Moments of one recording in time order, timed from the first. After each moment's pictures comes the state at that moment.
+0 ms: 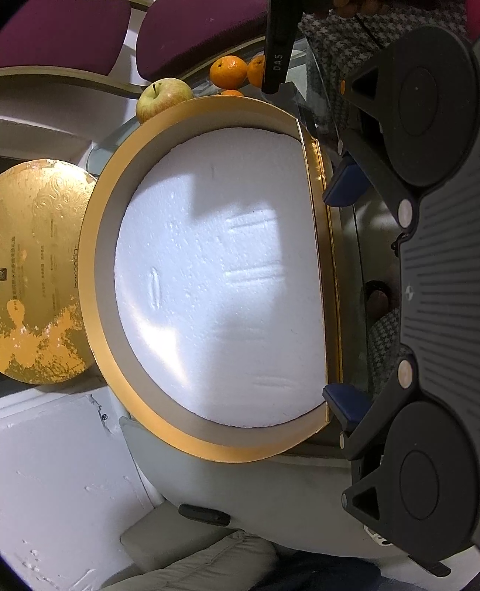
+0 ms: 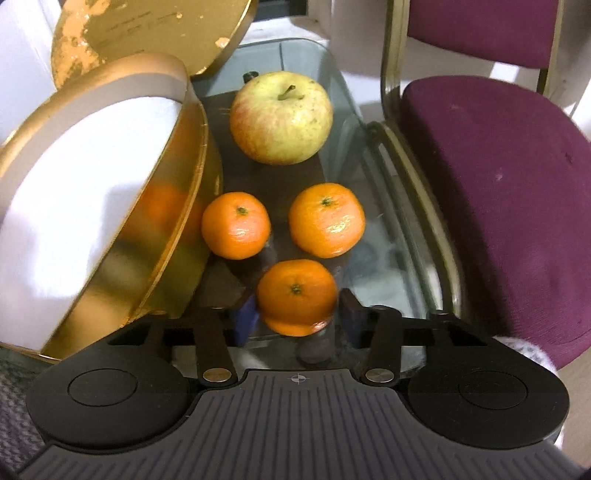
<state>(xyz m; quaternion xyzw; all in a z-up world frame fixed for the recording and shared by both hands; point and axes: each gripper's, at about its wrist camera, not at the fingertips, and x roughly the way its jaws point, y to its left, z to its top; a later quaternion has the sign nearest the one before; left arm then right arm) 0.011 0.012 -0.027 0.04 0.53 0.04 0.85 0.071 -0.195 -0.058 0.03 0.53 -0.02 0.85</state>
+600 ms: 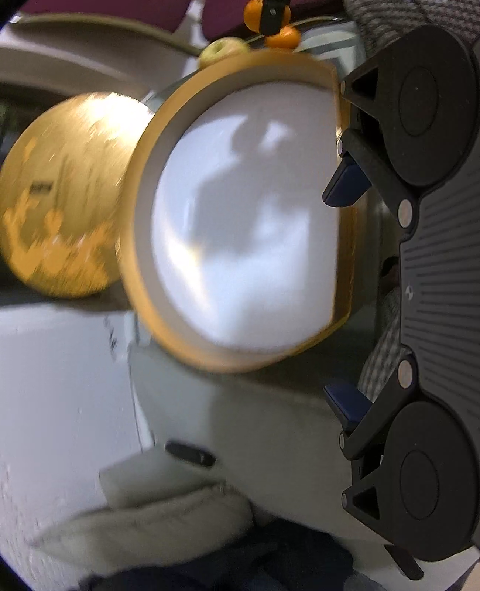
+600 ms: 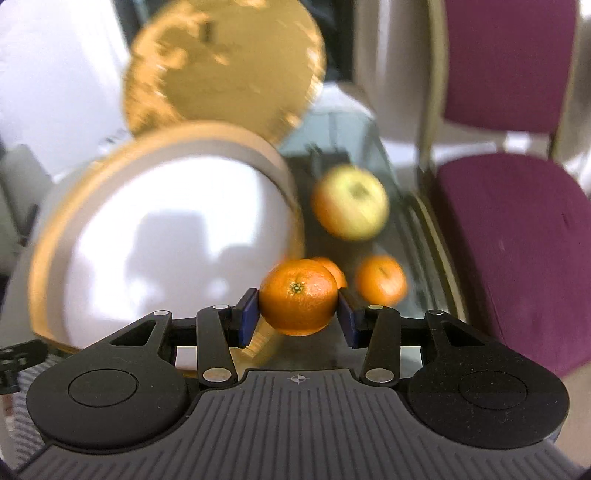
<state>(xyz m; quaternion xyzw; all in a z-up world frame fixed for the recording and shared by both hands) -0.010 0.090 -0.002 -0.02 0.48 0.12 0.87 0.053 -0.137 0.047 0.01 0.46 0.05 0.88</state>
